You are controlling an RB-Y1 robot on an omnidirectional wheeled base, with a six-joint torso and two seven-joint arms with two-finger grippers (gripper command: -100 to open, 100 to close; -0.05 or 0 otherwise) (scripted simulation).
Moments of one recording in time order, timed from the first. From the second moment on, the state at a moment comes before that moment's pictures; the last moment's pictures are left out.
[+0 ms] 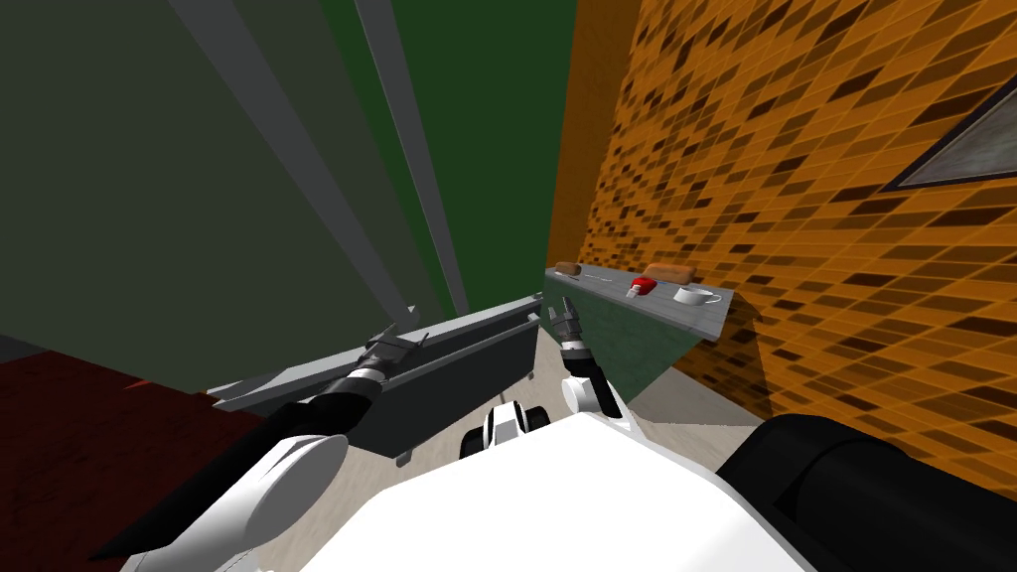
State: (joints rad) left arm 0.34 0.19 0.27 -2.50 0.60 0.67 0.64; right arm 0.47 0.02 0.04 -2.20 -0.07 -0.36 -0.12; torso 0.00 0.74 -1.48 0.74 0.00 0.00
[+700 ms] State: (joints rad) left arm 0.33 0.21 0.29 -2.61 0.62 0.68 0.65; right arm 0.47 0.02 0.04 -2.20 -0.07 -0.36 -0.12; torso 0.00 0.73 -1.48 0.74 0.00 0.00
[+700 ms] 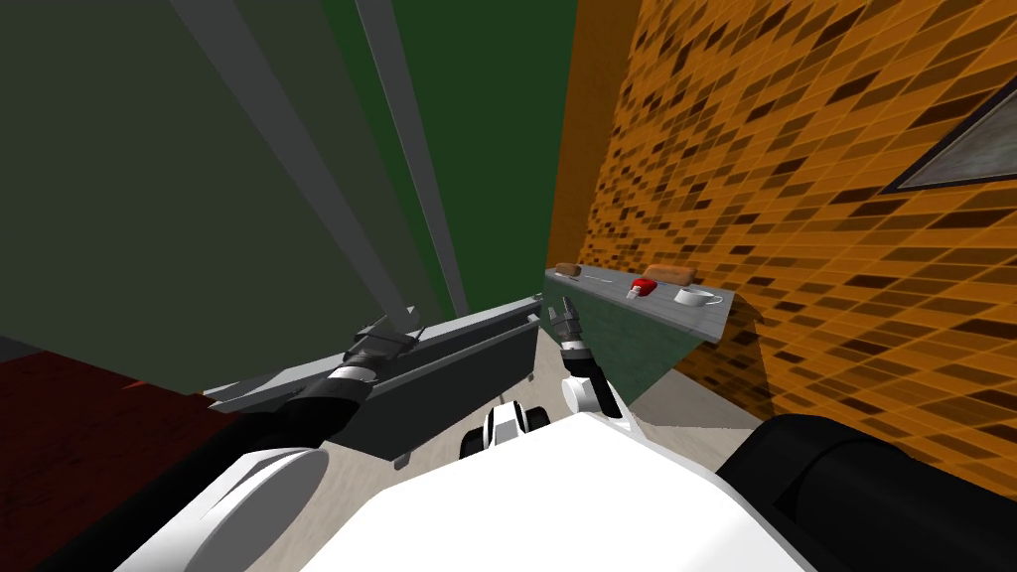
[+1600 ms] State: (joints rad) left arm 0.29 0.27 0.19 -2.60 0.68 0.69 0.64; right arm 0.47 0.02 0.04 -2.20 -0.07 -0.36 -0.12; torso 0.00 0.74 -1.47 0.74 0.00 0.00
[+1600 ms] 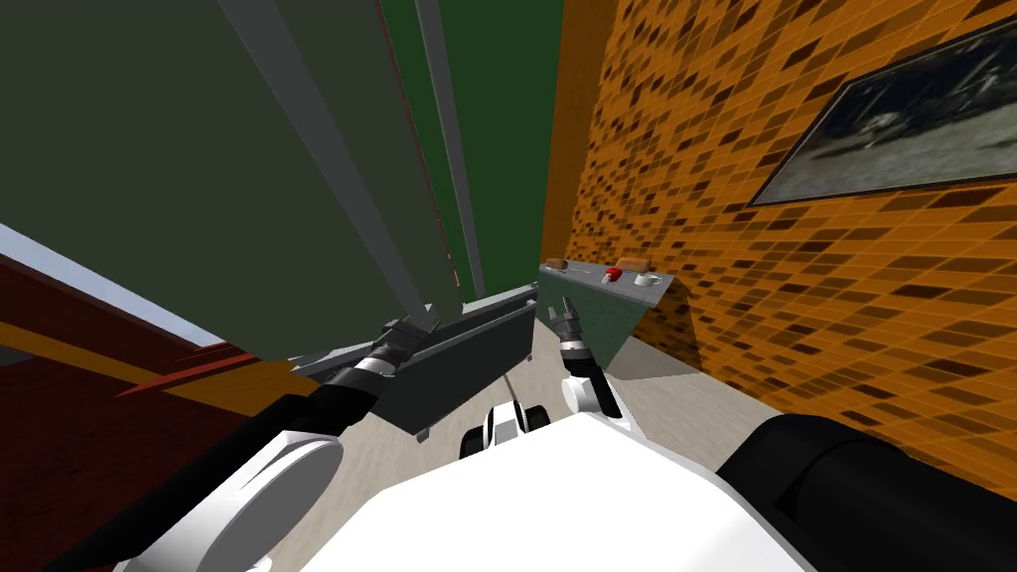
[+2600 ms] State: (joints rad) left arm 0.23 0.35 0.04 -2.59 0.76 0.69 0.62; right arm 0.47 0.02 0.04 -2.20 -0.07 -0.36 -0.12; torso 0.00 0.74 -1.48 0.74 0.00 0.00
